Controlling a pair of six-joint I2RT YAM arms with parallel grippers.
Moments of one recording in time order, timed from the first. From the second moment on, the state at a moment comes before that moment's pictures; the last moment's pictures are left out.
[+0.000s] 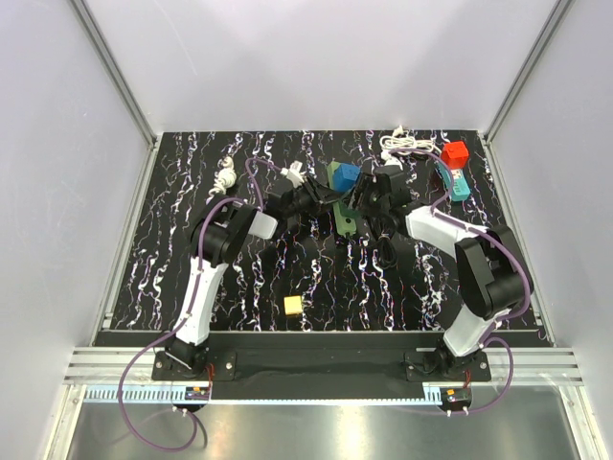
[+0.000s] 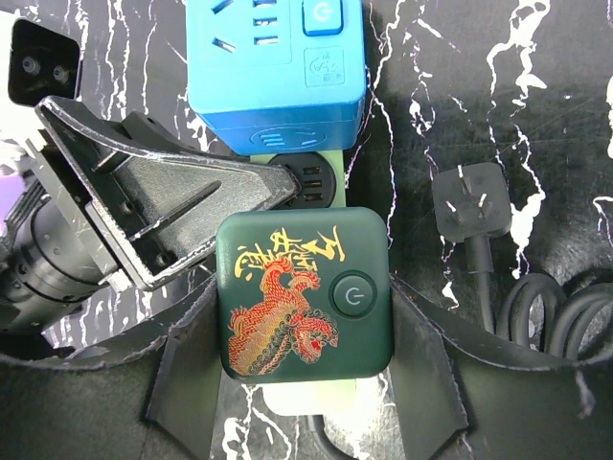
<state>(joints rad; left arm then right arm) -0.47 2.36 1.28 0.91 0.49 -1.21 0.40 1.70 1.04 0.08 -0.01 0.59</state>
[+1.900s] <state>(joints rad) -0.46 2.33 1.24 0.82 0.41 -1.18 0.32 1.74 1.20 -0.08 -0.08 0.51</state>
